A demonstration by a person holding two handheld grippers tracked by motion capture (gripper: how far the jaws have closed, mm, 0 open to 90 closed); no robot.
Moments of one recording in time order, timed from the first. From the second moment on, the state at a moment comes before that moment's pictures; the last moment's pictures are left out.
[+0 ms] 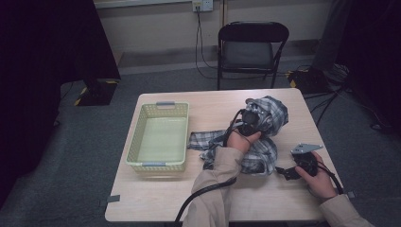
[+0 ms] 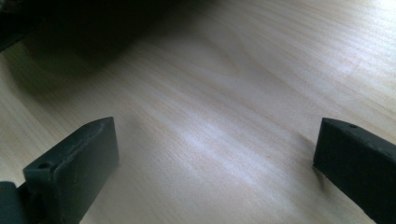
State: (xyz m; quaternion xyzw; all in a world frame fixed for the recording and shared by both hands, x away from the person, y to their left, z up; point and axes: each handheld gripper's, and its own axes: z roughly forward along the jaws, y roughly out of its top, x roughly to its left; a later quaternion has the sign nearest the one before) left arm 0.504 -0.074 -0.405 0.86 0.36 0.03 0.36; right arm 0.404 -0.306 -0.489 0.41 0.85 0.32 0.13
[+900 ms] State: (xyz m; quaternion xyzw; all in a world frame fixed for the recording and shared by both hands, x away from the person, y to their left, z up) left arm 0.506 -0.081 -0.418 0.86 0.37 0.03 0.34; right arm 0.404 -0.306 -0.489 0.41 0.85 0.32 0.13
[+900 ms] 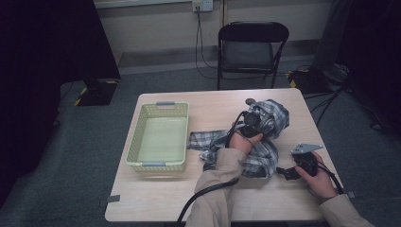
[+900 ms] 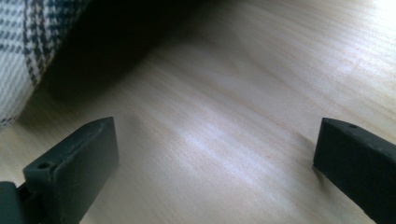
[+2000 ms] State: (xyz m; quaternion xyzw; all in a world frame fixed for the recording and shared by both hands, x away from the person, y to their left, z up) left arm 0.503 -0.092 -0.432 0.87 0.37 0.03 0.32; right arm 0.404 -0.306 -0.489 0.41 0.85 0.32 0.13
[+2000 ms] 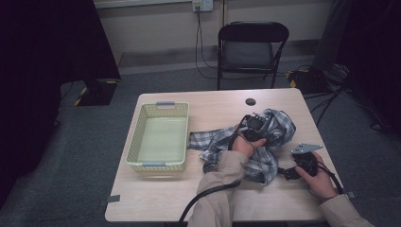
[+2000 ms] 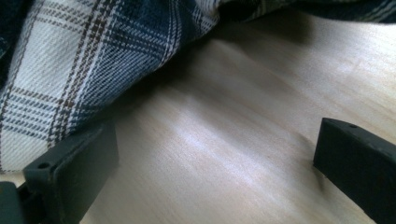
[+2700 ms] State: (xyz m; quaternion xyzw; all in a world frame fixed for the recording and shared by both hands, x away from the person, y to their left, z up) left arm 0.499 -0.095 -0.426 0.88 0.35 0.02 0.32; right arm 0.404 -0.306 -0.489 0.41 0.85 0.32 0.13
